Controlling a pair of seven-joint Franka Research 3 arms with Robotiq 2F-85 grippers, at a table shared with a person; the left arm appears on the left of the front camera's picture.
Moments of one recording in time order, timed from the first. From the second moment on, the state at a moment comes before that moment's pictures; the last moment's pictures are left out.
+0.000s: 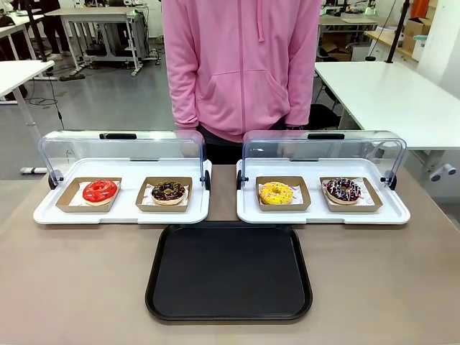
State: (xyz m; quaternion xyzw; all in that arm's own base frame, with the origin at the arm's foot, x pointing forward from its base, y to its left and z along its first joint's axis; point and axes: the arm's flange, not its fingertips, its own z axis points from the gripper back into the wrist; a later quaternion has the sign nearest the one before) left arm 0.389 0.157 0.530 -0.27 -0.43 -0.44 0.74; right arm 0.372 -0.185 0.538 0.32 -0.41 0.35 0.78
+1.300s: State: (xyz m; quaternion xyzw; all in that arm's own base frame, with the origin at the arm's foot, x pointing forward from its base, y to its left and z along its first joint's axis) left arm 0.389 0.157 0.530 -0.27 -0.43 -0.44 0.74; right arm 0.372 -0.186 0.538 0.32 -0.41 0.35 0.78
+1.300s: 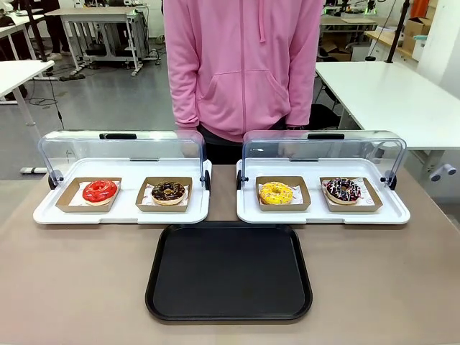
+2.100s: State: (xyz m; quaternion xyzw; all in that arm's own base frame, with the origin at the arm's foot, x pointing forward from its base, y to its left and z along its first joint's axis) left arm 0.389 0.157 0.530 -0.27 -0.43 -0.44 0.74; right arm 0.372 -0.186 0.538 0.32 -0.41 0.35 0.78
